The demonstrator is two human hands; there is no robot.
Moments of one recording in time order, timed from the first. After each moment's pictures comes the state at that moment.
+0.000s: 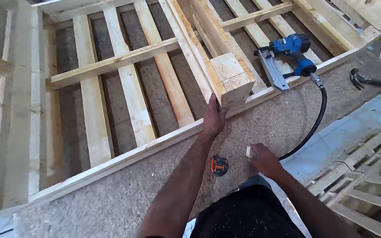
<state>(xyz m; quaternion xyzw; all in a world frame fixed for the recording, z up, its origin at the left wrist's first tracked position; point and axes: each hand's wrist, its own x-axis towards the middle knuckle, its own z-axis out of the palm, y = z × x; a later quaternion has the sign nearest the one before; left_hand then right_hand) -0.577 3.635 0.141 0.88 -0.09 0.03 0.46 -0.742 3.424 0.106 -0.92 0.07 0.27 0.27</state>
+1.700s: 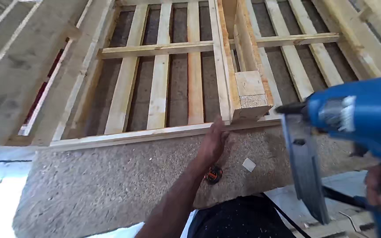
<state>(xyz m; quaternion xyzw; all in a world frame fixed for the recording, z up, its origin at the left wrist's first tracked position) -0.643 3.651 0.157 0.93 -0.03 -0.02 0.36 -0.706 3.246 0.367 -0.81 -0.05 0.14 0.57</state>
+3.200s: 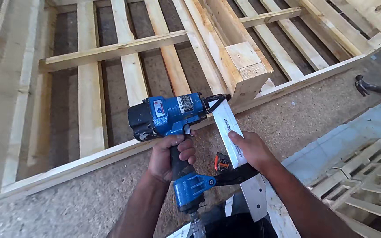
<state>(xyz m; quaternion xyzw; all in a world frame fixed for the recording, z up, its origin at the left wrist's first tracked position) -0.689 3.795 0.181 0.23 0.11 -0.32 0.91 -0.707 3.526 0.212 -0.77 0.17 0.26 0.56</state>
